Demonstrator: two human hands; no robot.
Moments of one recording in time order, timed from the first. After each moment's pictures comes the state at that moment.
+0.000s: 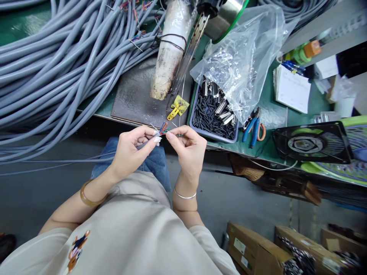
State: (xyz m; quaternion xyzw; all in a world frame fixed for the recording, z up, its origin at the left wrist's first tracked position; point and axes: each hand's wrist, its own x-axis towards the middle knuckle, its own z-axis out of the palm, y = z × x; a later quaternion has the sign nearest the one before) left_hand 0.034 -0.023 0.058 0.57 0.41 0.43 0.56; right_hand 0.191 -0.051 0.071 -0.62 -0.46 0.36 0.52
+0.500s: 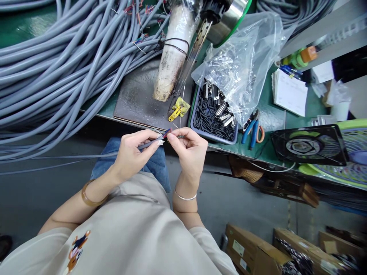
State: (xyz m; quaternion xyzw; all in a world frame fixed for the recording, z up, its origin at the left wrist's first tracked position) left_hand 0.031 -0.027 0.056 0.65 0.40 0.43 0.48; right_hand 0.188 -0.052 0.074 -0.62 -0.45 0.37 0.52
